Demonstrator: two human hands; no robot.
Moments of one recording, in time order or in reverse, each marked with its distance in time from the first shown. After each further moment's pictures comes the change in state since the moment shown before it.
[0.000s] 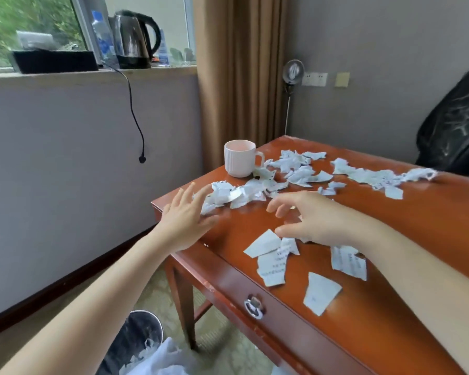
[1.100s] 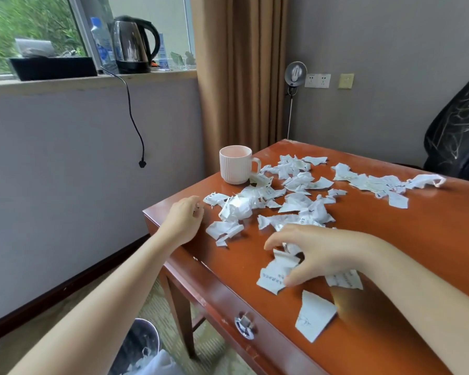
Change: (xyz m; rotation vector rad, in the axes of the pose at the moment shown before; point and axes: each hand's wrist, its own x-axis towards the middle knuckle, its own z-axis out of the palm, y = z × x) left_hand 0.045 0.004 0.016 -0.149 0.143 -0.112; right_hand 0.008 0.031 0.003 -0.190 -0.307 -0.061
